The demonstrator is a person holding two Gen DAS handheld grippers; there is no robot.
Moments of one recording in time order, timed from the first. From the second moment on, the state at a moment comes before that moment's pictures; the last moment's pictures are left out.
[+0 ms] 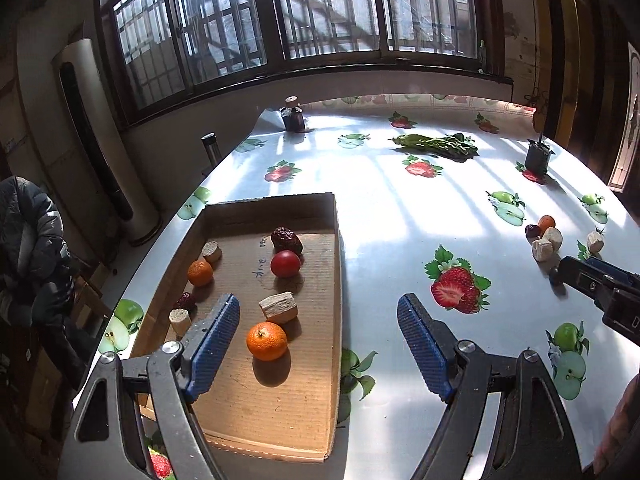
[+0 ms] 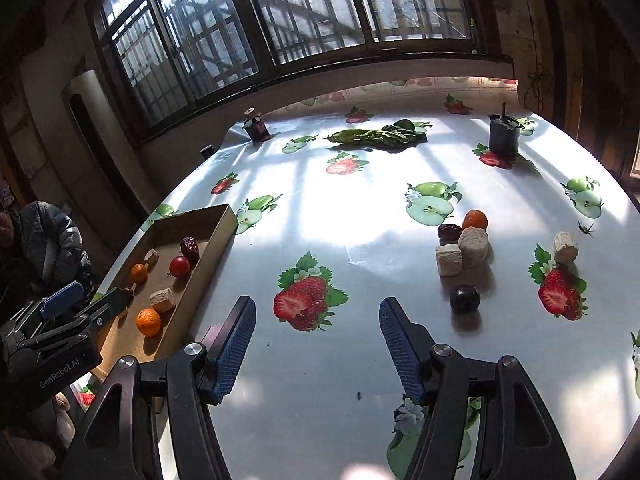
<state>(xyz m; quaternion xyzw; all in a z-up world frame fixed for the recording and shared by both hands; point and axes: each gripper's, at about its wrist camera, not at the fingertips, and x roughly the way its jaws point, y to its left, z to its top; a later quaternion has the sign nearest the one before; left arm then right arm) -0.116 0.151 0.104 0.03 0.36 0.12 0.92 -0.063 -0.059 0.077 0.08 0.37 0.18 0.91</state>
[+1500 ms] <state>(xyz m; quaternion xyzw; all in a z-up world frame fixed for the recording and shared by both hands) 0.043 0.004 0.032 -0.05 0.45 -0.15 0.88 0.047 -0.231 0.011 0.11 0.43 0.00 0.90</state>
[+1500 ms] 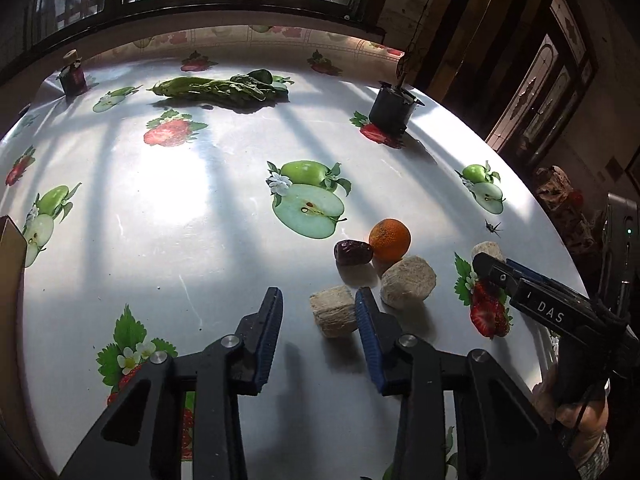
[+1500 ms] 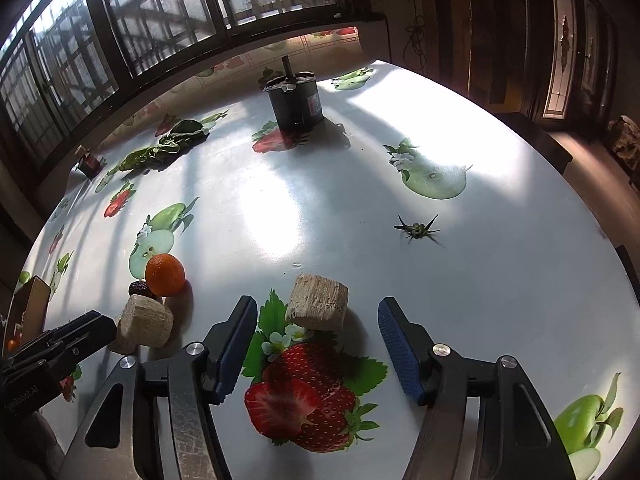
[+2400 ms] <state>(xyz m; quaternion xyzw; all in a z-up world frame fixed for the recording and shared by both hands) 0.023 -0.001 0.024 -0.01 0.44 -0.14 0.89 0.048 -0.226 0.009 0.11 0.42 0.01 0.90</state>
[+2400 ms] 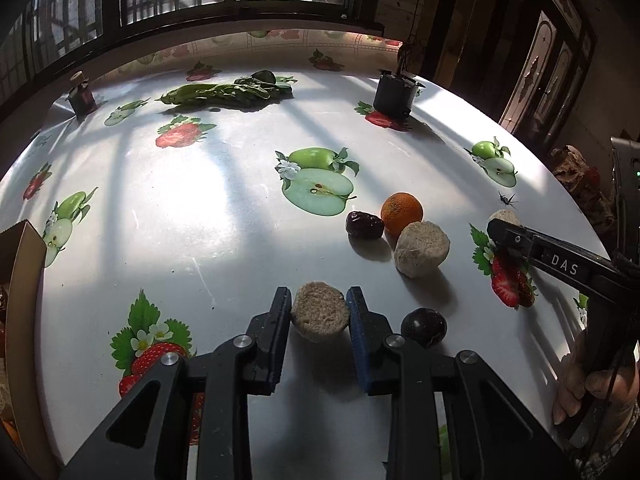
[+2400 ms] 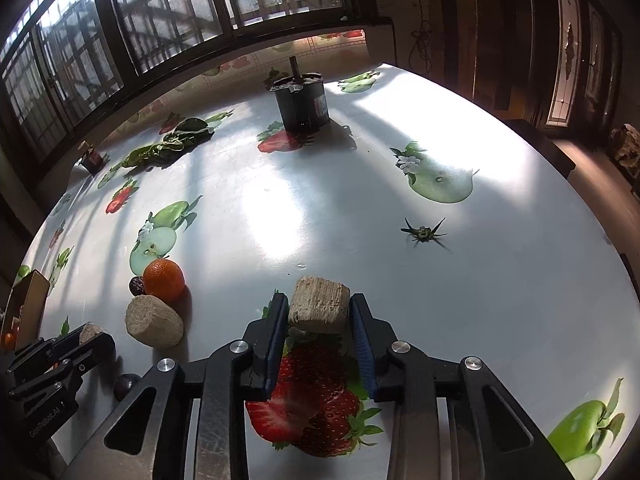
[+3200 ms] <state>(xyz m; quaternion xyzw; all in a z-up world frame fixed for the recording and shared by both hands) -0.123 0.299 0.058 -0.16 0.39 0.12 0.90 -0.053 -0.020 0.093 0.04 0.37 0.25 0.89</state>
